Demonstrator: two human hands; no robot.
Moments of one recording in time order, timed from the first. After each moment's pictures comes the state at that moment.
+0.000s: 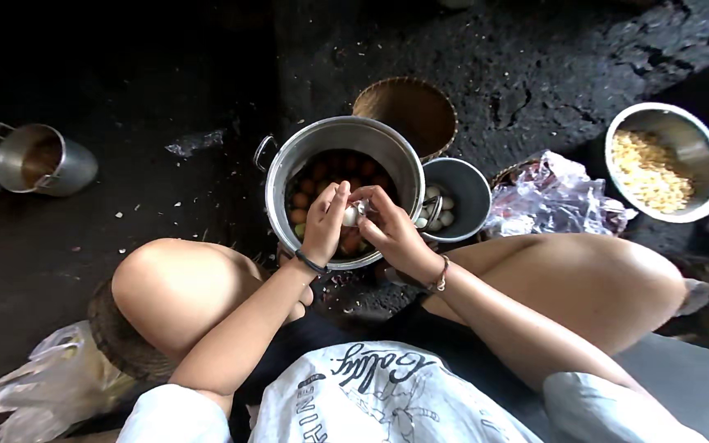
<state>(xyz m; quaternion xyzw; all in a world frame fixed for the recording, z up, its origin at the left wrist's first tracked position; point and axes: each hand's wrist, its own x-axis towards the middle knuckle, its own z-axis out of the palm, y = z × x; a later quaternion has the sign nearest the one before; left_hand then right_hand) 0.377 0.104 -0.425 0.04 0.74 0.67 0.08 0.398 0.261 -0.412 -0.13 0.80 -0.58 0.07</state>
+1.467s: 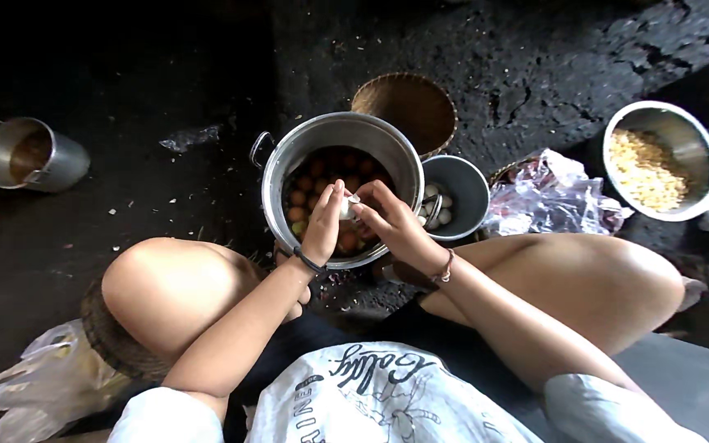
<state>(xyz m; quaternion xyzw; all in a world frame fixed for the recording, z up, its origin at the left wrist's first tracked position) 0.387 0.096 -0.432 0.02 0.70 0.69 0.17 0.390 0.272 -0.415 -0.10 0.81 -0.57 0.11</state>
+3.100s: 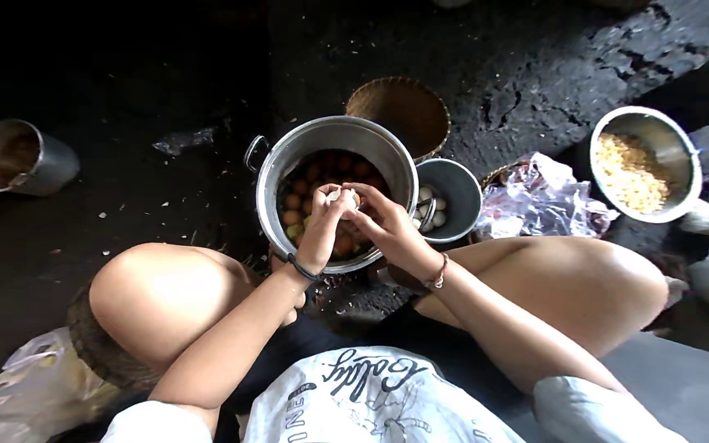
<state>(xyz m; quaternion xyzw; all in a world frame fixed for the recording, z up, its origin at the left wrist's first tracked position) 0.383 0.107 -0.434 0.01 0.62 0.76 0.18 0.387 0.271 -0.413 -0.10 0.83 -0.55 0.08</state>
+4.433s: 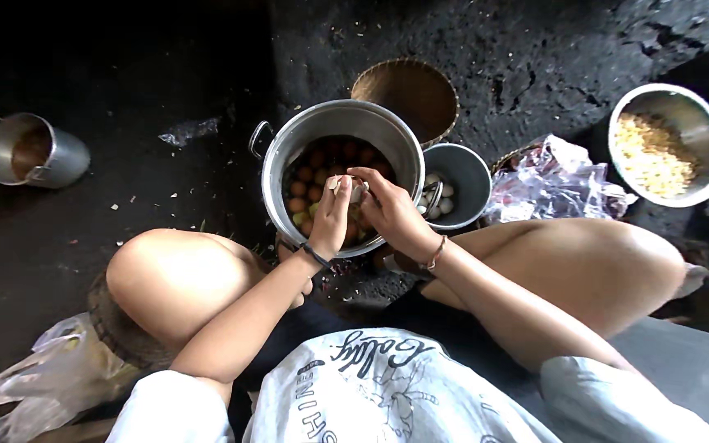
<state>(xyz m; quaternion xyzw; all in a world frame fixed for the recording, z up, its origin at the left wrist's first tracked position) 0.392 0.113 -0.426 0.02 0.74 0.66 0.12 0.393 0.268 -0.416 -0.15 0.88 -0.44 0.01</state>
